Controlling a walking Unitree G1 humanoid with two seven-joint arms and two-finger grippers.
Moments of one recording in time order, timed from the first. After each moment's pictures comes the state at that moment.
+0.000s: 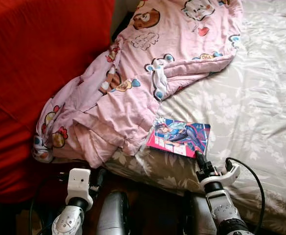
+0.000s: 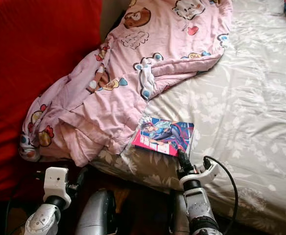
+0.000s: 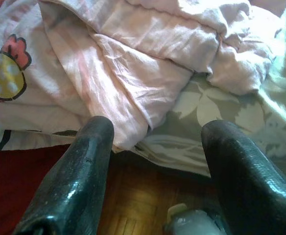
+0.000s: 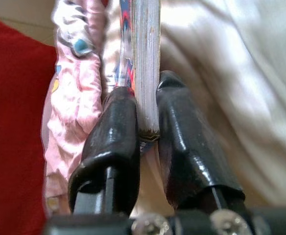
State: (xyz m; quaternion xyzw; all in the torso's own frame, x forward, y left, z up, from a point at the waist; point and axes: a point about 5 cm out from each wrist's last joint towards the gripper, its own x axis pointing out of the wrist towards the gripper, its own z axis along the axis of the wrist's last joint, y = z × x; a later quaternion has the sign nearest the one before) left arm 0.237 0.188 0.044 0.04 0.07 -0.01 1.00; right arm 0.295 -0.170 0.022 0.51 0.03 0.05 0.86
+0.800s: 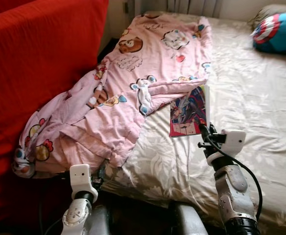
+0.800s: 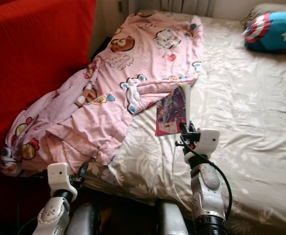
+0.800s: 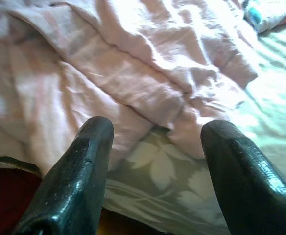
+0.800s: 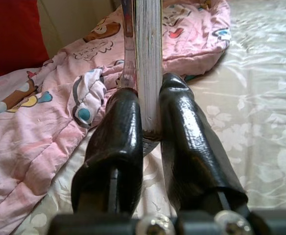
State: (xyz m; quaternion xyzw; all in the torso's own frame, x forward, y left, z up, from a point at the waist) left arm 0.257 0.179 0.026 -0.05 0.08 0.05 0.99; right arm 0.312 -0.167 0.097 0.11 -0.04 0.07 0.99
